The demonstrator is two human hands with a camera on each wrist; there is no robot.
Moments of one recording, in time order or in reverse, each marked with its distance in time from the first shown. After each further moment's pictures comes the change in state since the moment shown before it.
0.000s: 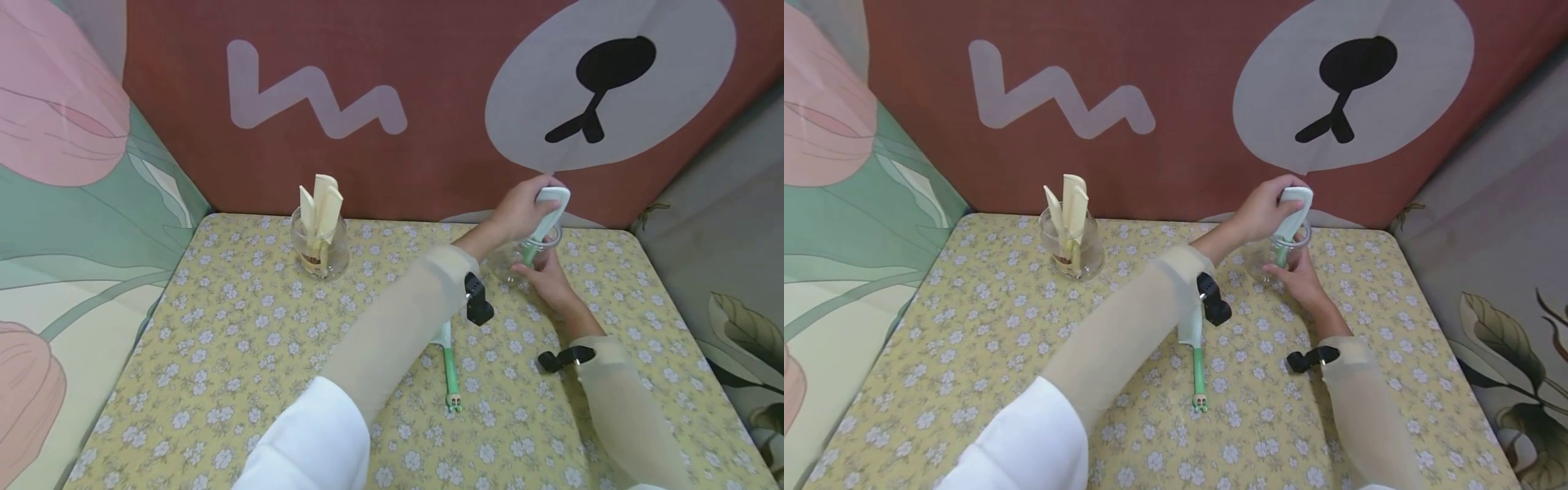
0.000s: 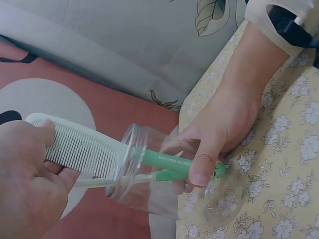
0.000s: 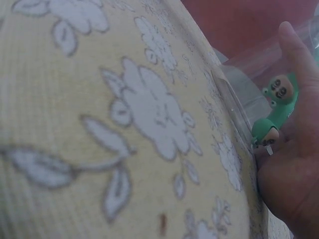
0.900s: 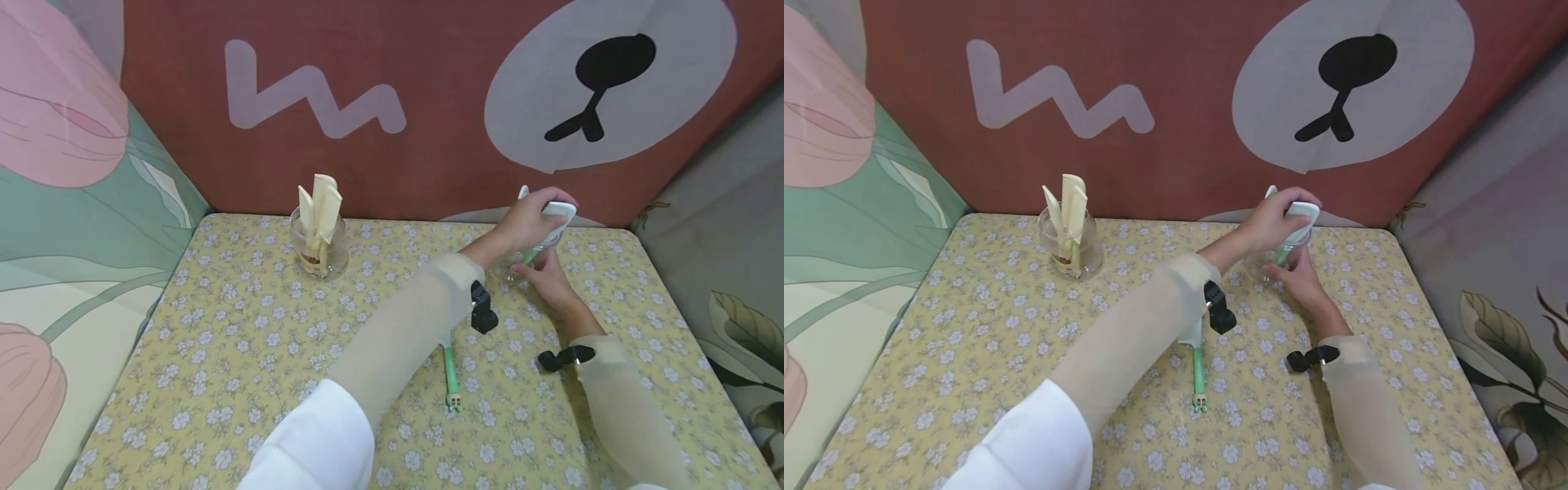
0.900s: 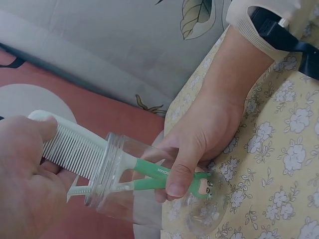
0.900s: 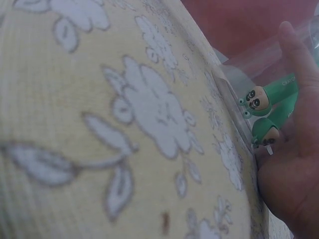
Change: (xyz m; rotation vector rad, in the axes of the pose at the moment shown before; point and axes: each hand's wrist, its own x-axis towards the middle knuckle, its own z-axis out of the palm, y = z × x) left_hand -0.007 -0.003 0.018 -0.115 -0.040 0.004; right_hand -0.007 -0.024 0.009 -0.049 -0.005 0.024
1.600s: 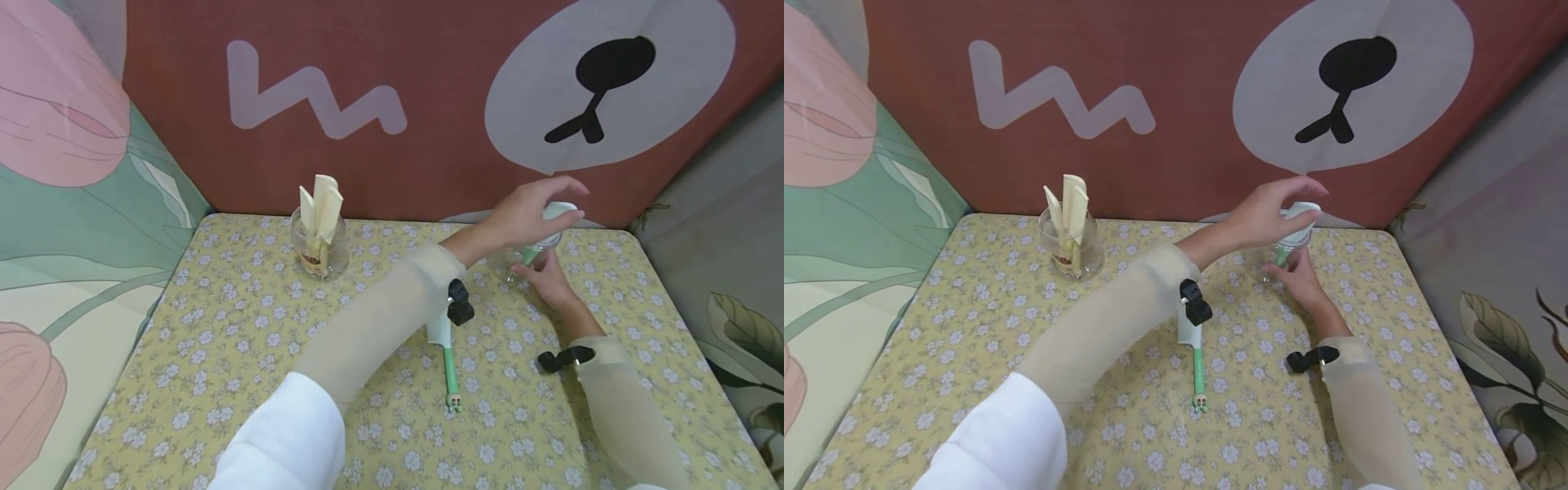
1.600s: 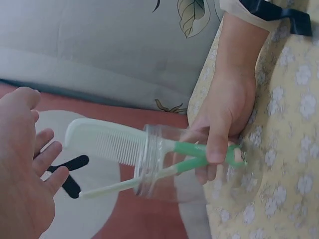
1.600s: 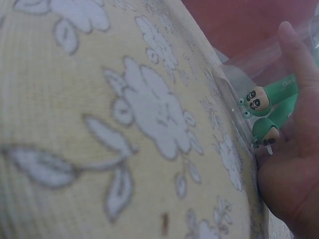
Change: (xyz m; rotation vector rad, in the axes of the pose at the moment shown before) left_hand -0.014 0.021 -0.034 0.184 -0.116 0.238; right_hand 0.005 0.024 -0.007 0.004 0.020 0.023
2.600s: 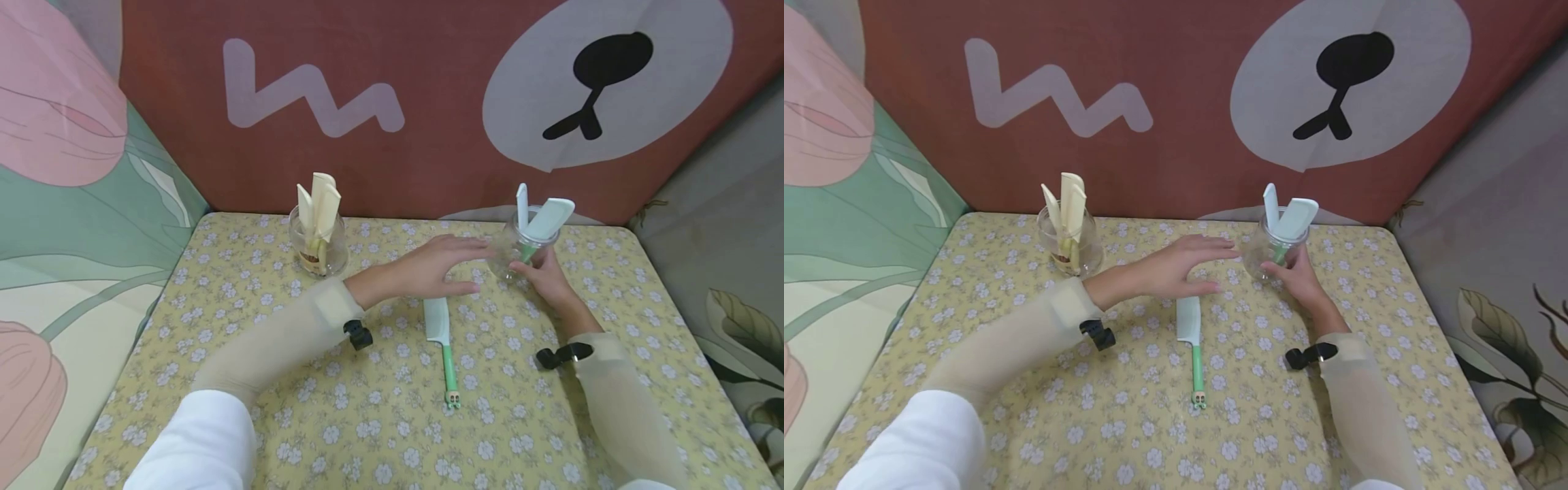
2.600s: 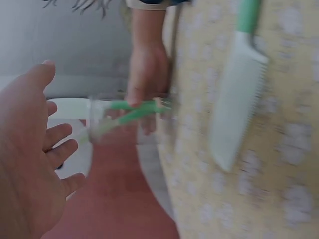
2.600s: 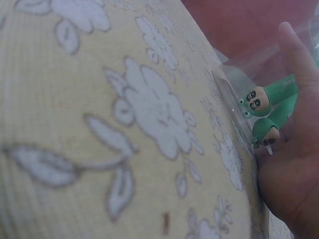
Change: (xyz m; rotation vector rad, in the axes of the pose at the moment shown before) left_hand -0.128 -0.051 -0.024 0.346 -0.256 0.087; right_hand 0.001 -0.002 0.004 -0.024 0.014 -0.006
